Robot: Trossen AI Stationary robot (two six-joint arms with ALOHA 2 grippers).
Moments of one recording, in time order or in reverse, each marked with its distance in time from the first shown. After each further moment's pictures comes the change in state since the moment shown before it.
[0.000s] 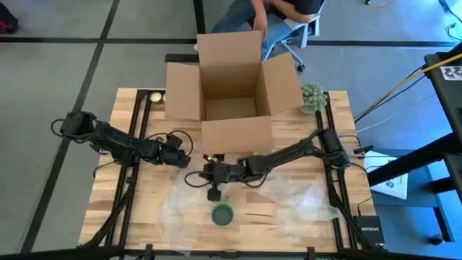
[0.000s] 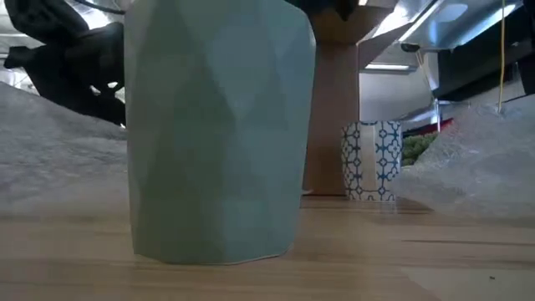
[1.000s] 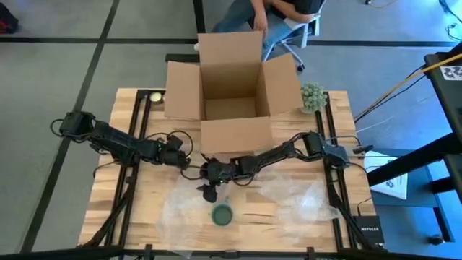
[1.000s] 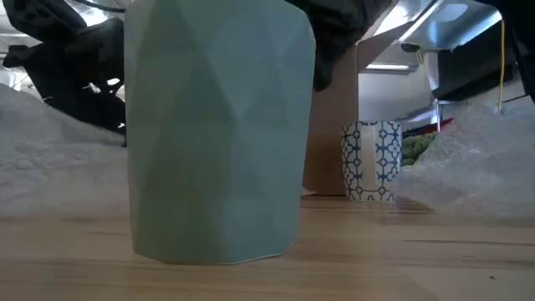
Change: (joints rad) left arm -0.017 -0.013 0.000 0.023 0.024 0.024; right arm -0.053 0.167 0.000 0.132 -0.264 0.231
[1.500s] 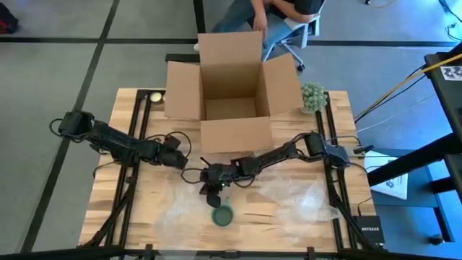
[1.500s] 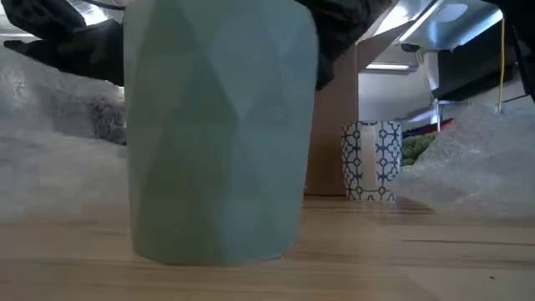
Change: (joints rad) left arm 0.000 -0.002 0.004 -0.153 -0.010 -0.069; right arm 0.026 -0.020 0.000 -0.006 -0.184 -0.006
